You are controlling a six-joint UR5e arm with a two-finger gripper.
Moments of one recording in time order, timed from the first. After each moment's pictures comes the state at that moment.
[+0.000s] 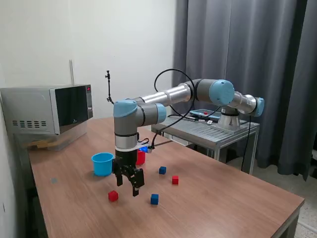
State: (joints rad) arm -0.01 -0.28 0.42 -1.74 -1.54 -3.27
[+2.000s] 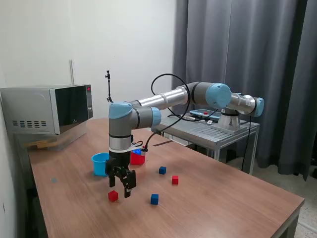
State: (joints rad) arm -0.04 -0.24 0.38 -1.79 -1.54 -3.29
